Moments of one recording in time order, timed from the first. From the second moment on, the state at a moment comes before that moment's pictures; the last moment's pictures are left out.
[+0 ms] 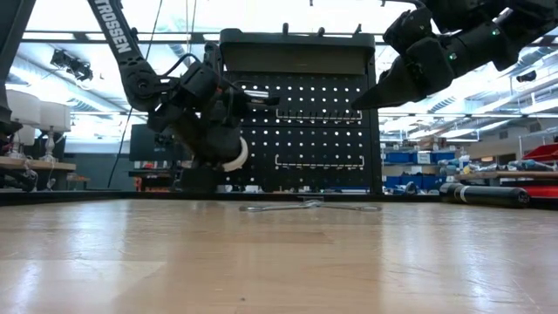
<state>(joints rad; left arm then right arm) 0.45 1.72 0.66 0.53 -0.76 1.15 -0.07 1.13 0.48 0.25 0.10 -0.13</state>
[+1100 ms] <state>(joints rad) 0.31 1.72 0.66 0.49 -0.94 0.88 -0.07 1.13 0.48 0.24 0.10 -0.13</state>
